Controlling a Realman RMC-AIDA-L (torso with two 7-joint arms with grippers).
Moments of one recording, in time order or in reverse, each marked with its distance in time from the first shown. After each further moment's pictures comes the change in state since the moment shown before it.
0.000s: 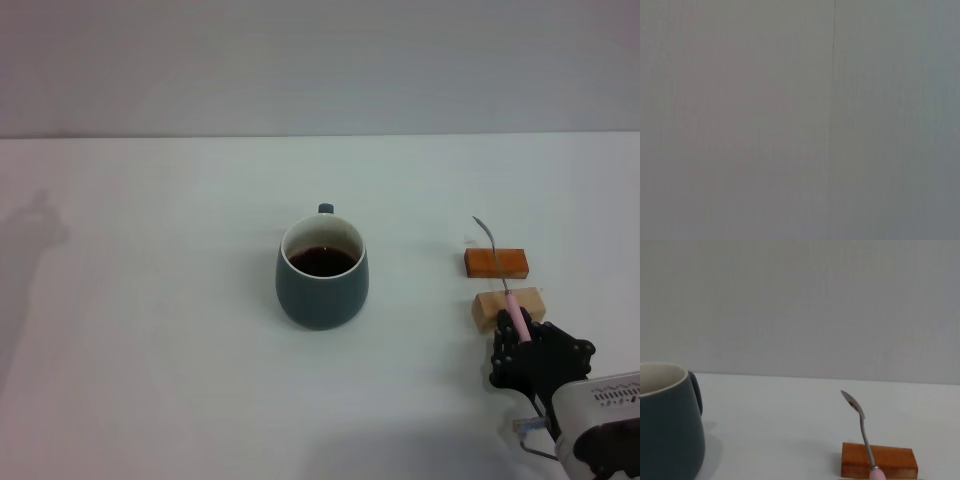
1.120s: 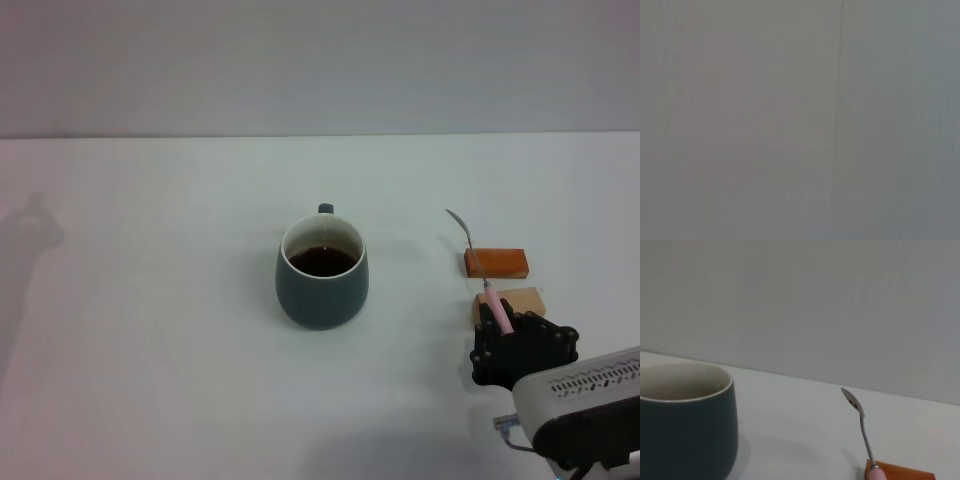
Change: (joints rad) left arm 0.010 0.002 0.001 -0.001 0.000 0.011 -0.024; right arm -0.101 -0.006 0.083 0.251 0.100 0.119 -0.425
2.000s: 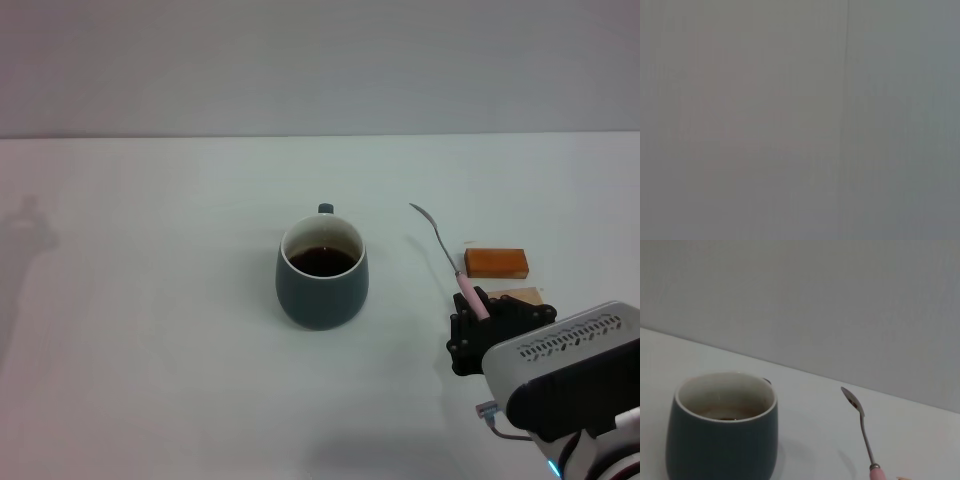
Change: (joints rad) left arm 0.011 0.004 -0.001 0.000 0.000 0.012 -0.006; right arm 0.008 -0.067 0.002 0.292 0.412 0.050 -0.515
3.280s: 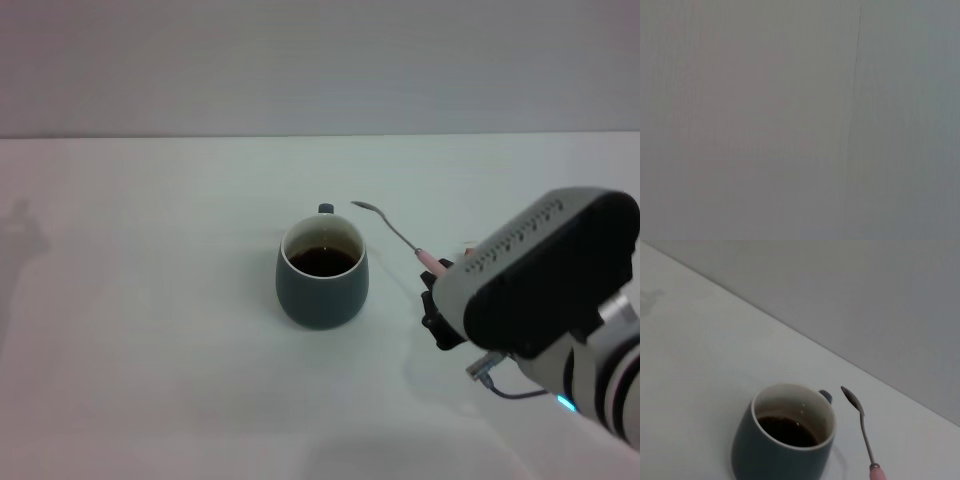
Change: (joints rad) left arm 0.022 0.005 -0.002 0.001 0.000 0.028 -0.038; right arm 0.092 -0.006 0.237 0.437 0.965 -0.224 -1.181
